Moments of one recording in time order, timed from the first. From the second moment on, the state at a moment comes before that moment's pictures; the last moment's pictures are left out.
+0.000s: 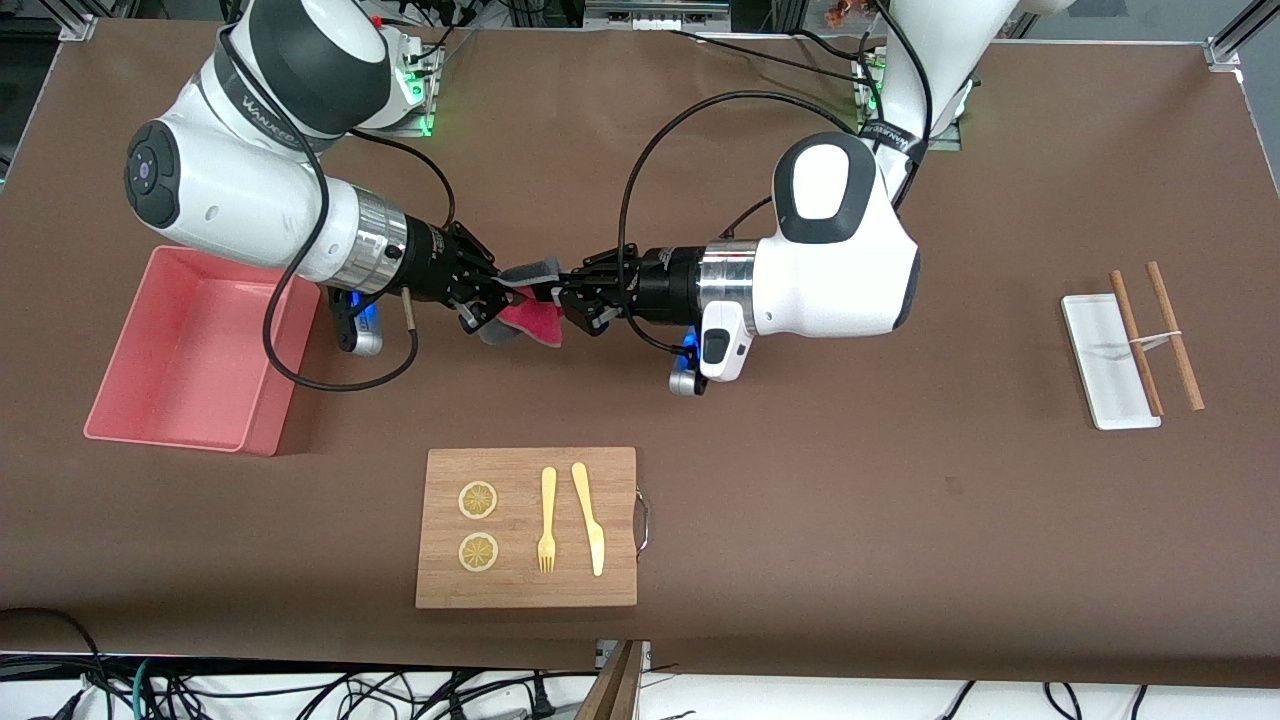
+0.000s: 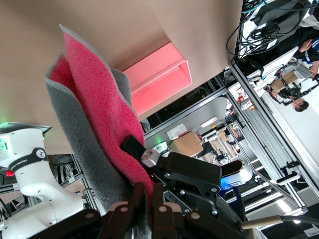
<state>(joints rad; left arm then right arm) -0.55 0.61 0.00 -1.21 -1.34 2.03 -0.92 0.34 0.32 0.07 -1.48 0.55 1.86 1.45</state>
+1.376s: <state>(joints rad) -0.20 0.52 0.01 -1.20 -0.63 1.43 -0.66 0.36 0.47 0.07 -1.48 0.53 1.81 1.19</state>
